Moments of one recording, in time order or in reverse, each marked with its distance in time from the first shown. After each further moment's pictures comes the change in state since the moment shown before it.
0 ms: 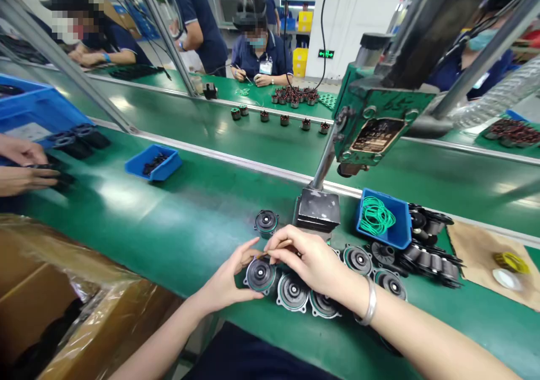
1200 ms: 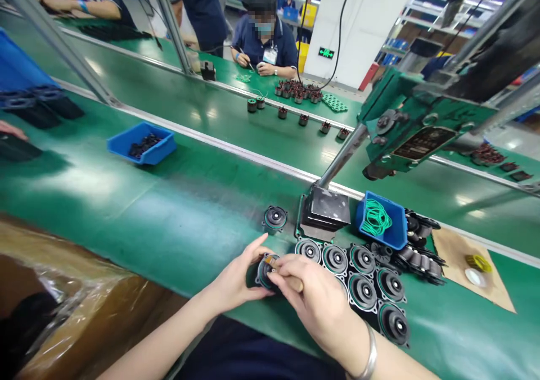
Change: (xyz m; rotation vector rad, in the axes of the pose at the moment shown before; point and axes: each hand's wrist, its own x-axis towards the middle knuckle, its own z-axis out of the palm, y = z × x) left_hand 0.001 -0.011 0.004 0.084 -0.016 0.192; right_hand -0.029 -0.018 0.057 -0.551 0.324 -0.178
